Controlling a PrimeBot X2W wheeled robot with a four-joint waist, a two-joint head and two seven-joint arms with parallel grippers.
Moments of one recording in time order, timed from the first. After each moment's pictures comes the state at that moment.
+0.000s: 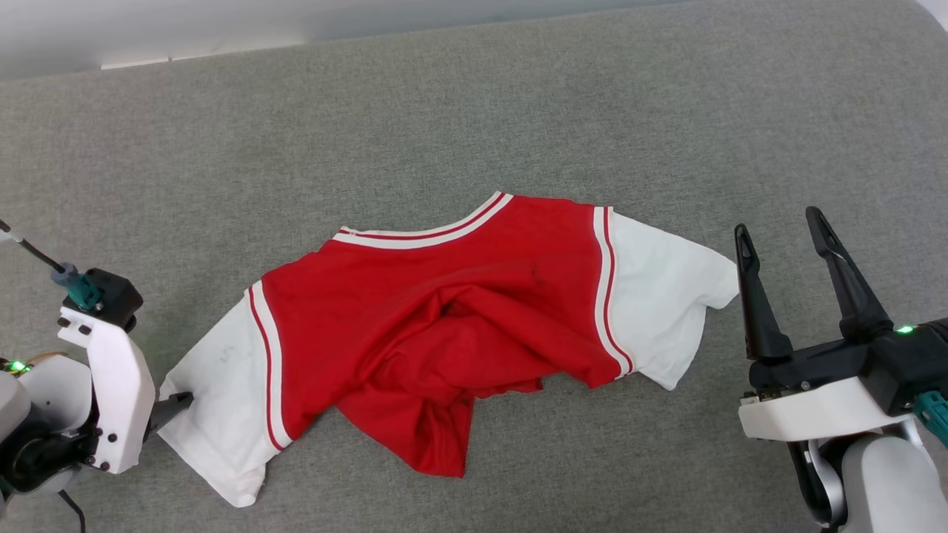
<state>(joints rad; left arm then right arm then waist) -0.76 1.05 -1.17 0.25 -1.22 -0.03 0.52 -0.18 -0.10 0.03 -0.02 0.00 0.13 -0.26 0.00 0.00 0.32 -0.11</state>
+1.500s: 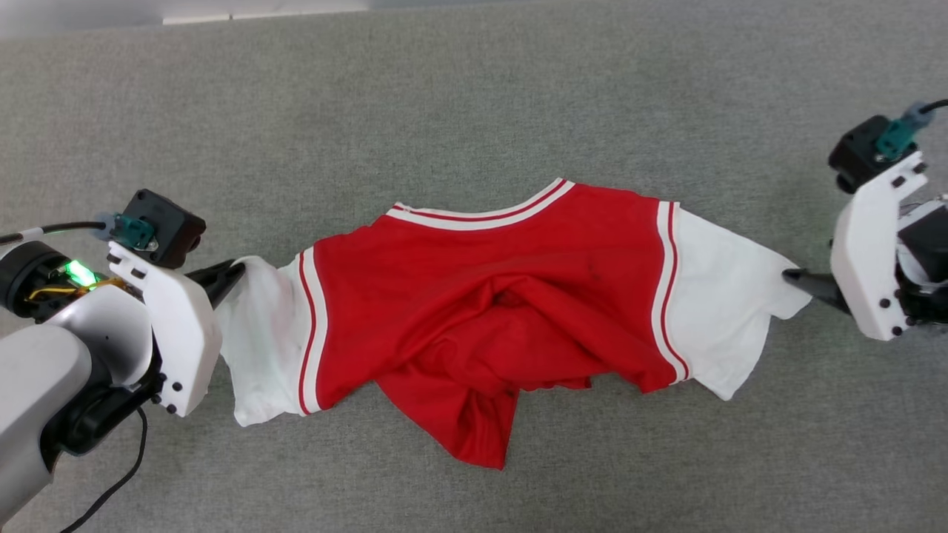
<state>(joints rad) -0.85 1.03 -1.11 -0.01 -1.01 0.10 0.27 -0.84 -0.77 0.75 0.26 0.86 0.13 0.85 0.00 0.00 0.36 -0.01</state>
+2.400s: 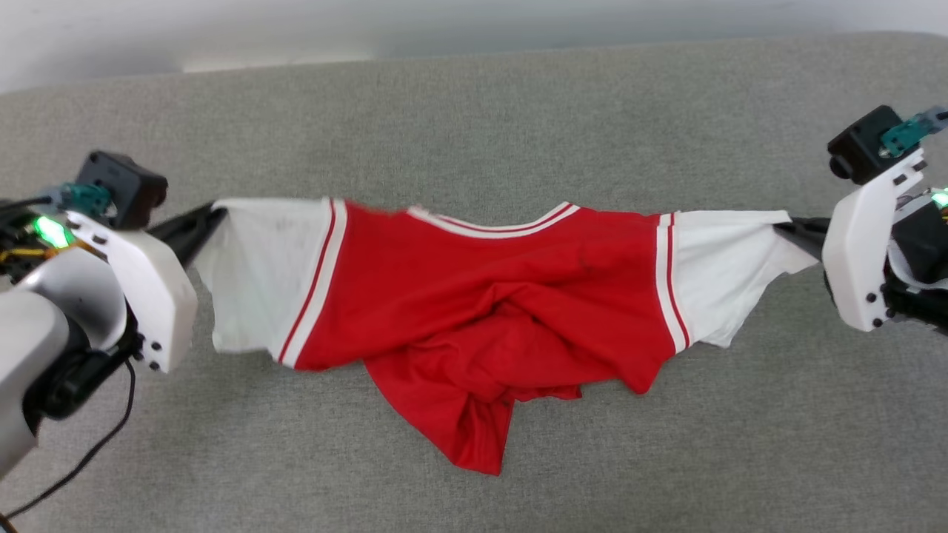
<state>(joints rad) -0.88 1.01 -1.07 0.08 -0.99 0.06 0.13 -0.92 -0.76 0.94 0.38 0.95 0.13 0.50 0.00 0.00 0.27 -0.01</state>
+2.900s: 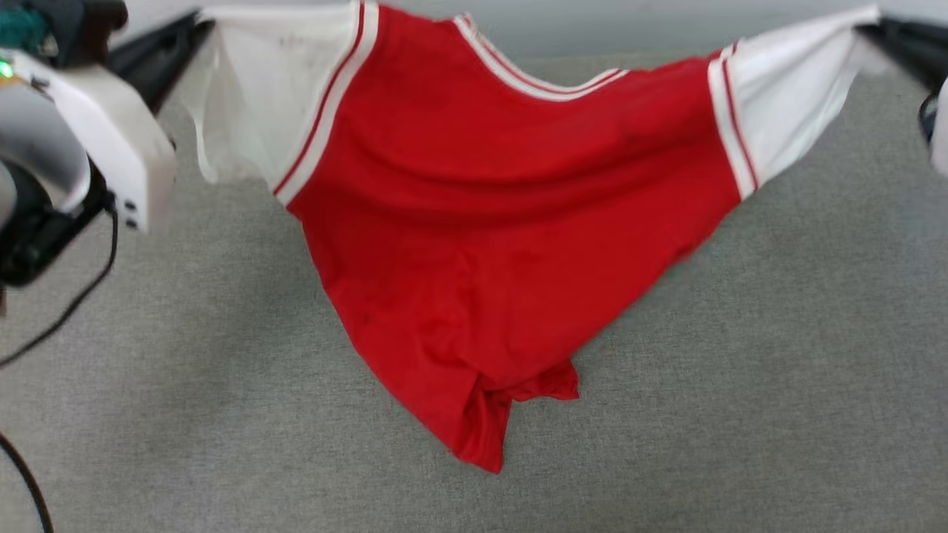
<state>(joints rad) -1.13 0.97 -0.99 0.07 -0.89 0.02 0.14 -1.11 -0.84 0.82 0.29 0.93 0.13 0.40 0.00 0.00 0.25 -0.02</state>
